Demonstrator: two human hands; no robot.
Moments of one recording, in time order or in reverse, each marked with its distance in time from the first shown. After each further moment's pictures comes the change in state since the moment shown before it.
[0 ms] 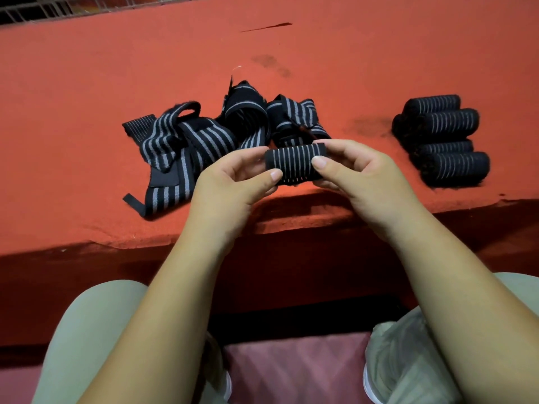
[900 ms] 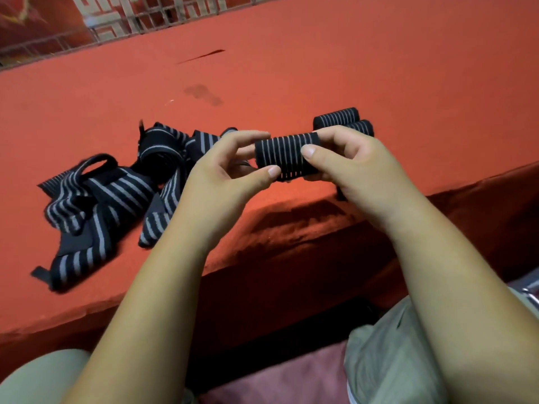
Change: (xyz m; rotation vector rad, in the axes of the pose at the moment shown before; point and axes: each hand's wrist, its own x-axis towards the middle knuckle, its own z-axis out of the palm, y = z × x) left_hand 0.048 0.021 0.110 0.311 -0.249 0.222; right_hand -0.003 -0.031 -0.111 -0.136 0.168 -0.022
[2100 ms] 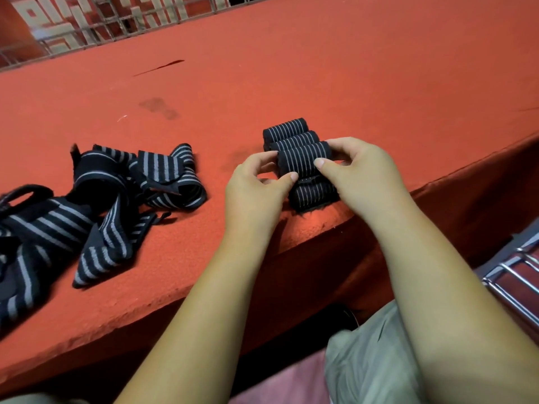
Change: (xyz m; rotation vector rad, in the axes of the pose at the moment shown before) left_hand 0.050 -0.019 0.136 0.001 0.130 -0.088; right_hand 0.018 0.039 -0.075 -0.368 0.339 0.146
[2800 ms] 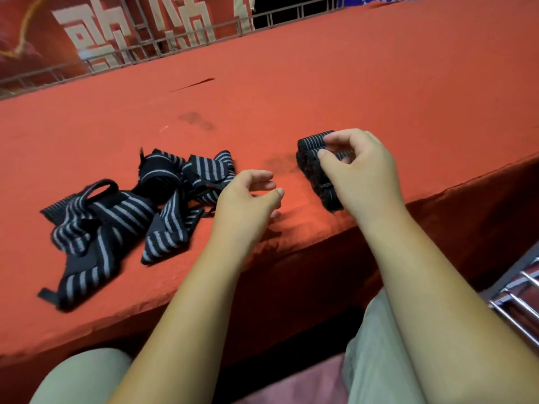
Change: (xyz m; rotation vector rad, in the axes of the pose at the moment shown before) left_hand -0.031 0.009 -0.090 -0.075 -0.010 -0.096; right_hand -0.035 -0.054 0.034 0.041 0.206 -0.227
